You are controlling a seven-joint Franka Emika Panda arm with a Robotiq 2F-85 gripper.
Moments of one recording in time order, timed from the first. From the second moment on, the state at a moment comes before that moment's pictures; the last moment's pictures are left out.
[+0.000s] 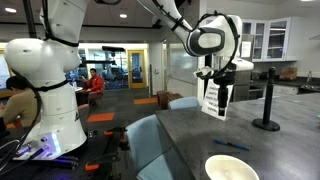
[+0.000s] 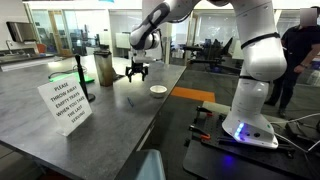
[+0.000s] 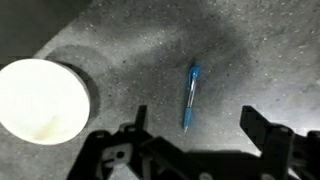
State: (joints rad) arm -0.05 0.44 -0.07 -1.92 0.13 2.38 0.36
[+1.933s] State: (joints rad) arm -0.04 0.93 -0.08 -1.47 0.16 2.38 0.42
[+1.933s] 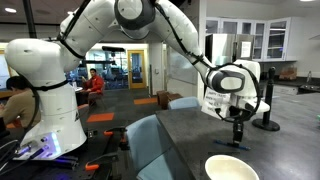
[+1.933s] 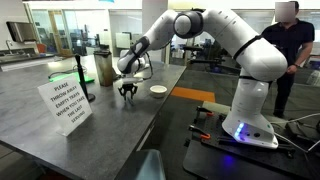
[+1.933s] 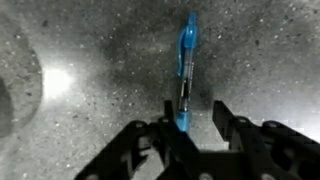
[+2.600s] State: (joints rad) arm -0.04 0.90 -0.09 -1.45 0.16 2.38 0.42
